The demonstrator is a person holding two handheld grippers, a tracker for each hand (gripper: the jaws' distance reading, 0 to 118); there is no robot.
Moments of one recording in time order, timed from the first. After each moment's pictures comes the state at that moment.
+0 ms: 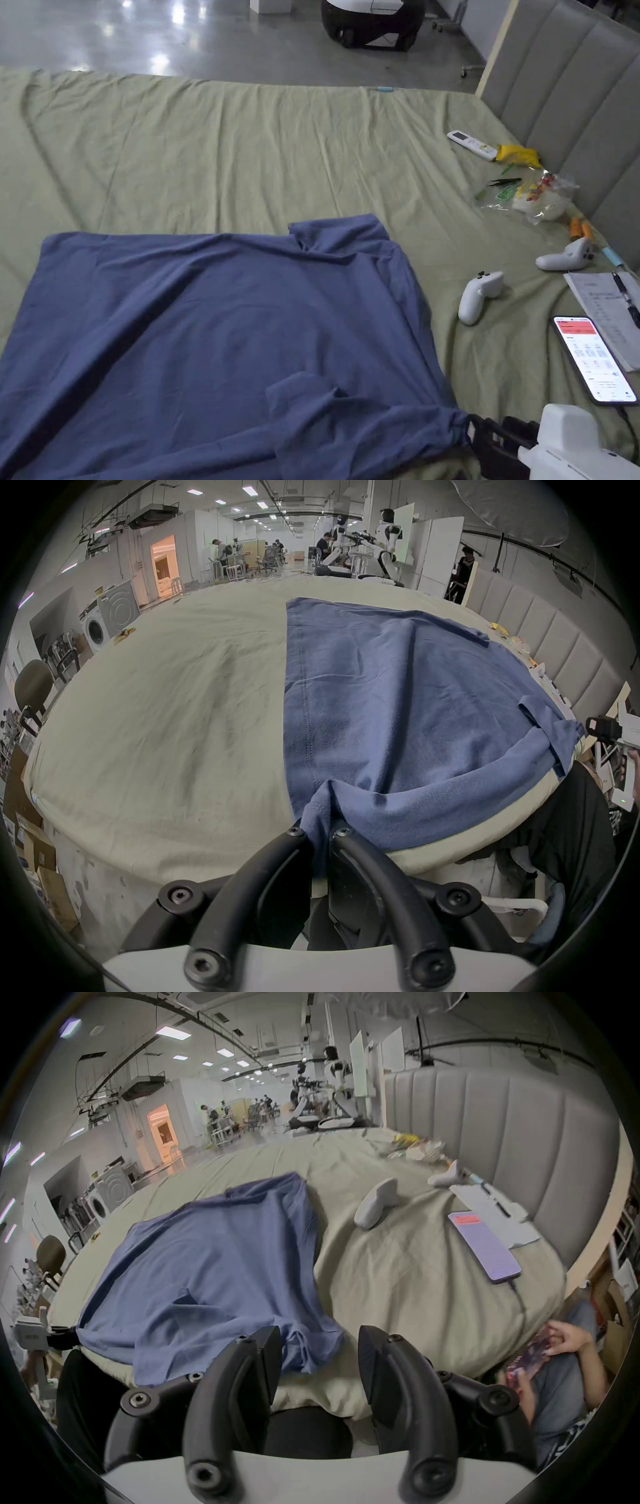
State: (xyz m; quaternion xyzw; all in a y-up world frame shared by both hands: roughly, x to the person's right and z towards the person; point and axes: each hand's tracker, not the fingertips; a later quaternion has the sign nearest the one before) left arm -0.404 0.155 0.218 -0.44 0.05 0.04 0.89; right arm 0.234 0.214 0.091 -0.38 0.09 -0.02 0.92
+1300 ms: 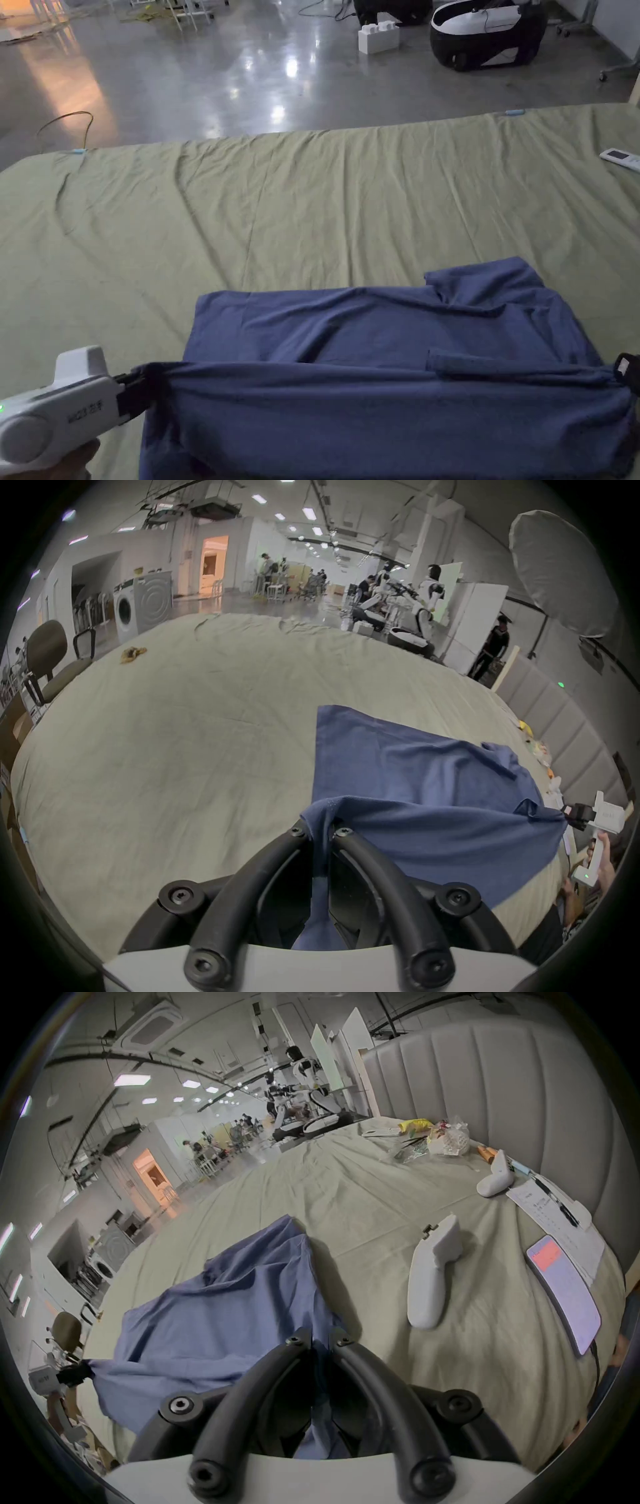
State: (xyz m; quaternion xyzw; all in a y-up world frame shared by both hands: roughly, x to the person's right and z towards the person) left arm -0.467 0.214 0.033 -0.37 0.11 0.15 0.91; right arm 0.190 0.228 -0.097 -0.37 0.06 -0.12 0.92
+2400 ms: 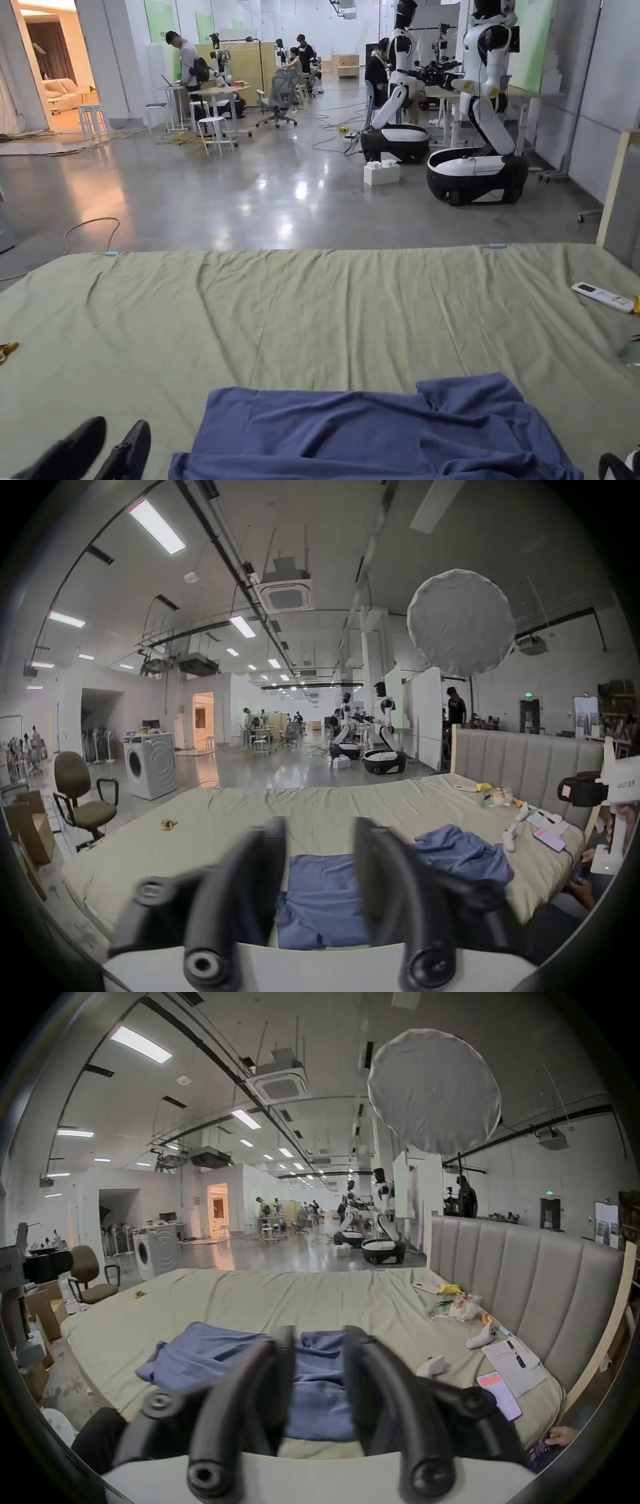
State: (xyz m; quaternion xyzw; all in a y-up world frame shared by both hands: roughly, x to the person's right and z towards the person) left arm -0.291 0.389 0.265 -0.04 0.11 -0.03 0.99; right arm 0.152 0.366 0.143 -0.05 0.17 0.03 0.98
